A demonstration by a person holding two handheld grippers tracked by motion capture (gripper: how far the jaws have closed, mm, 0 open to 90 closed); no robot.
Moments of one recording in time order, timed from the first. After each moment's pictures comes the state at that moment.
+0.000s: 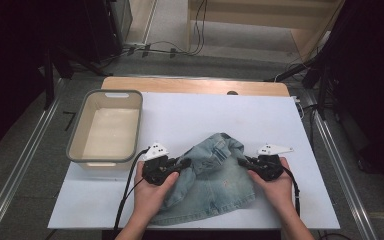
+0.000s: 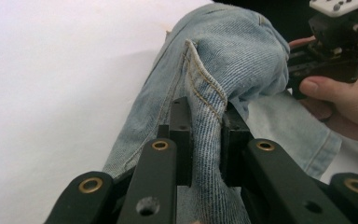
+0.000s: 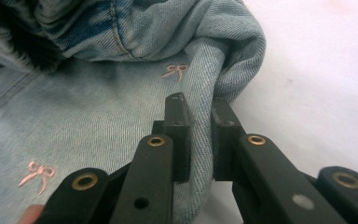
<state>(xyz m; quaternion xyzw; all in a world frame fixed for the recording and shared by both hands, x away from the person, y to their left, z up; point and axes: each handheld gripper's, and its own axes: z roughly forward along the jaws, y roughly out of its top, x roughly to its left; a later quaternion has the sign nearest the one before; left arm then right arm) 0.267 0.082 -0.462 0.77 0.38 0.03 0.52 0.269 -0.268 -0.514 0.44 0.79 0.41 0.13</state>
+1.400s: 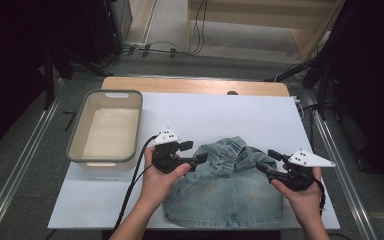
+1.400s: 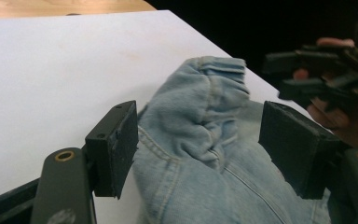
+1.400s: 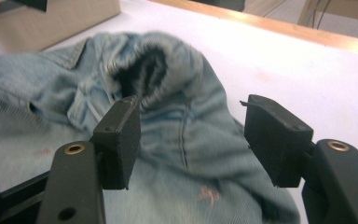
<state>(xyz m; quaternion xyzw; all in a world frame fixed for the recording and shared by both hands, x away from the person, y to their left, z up) 0.280 0.056 -0.429 0.78 0.33 0.01 0.53 0.223 -0.303 -0.462 0.42 0.74 0.47 0.21</state>
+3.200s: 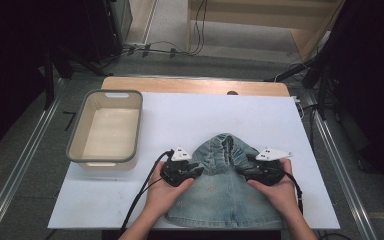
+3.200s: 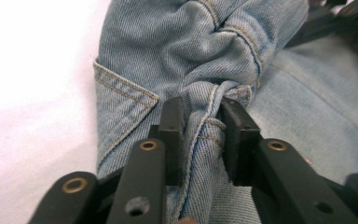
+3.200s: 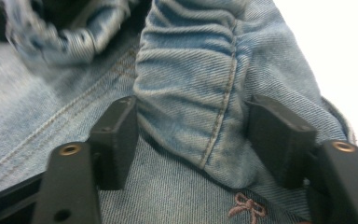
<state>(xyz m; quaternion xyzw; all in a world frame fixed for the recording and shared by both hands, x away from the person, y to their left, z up) 0.281 0.045 -0.498 0.84 0.34 0.03 0.43 0.261 -0.263 -0.517 0.41 0.81 0.38 0.16</state>
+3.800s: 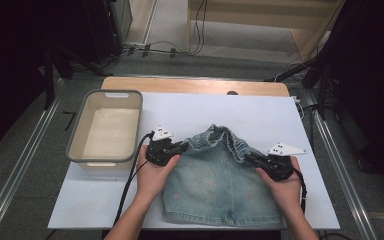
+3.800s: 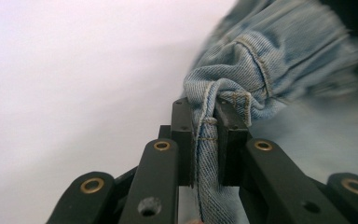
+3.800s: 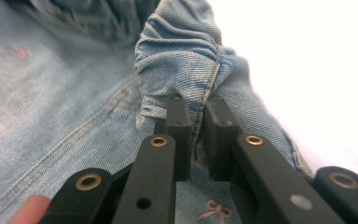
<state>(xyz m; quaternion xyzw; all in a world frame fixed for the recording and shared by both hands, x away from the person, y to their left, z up) 0.326 0.076 -0.478 0.79 0.42 0.09 0.43 0.261 -0.285 -0.497 0.44 0.76 0.45 0.16</state>
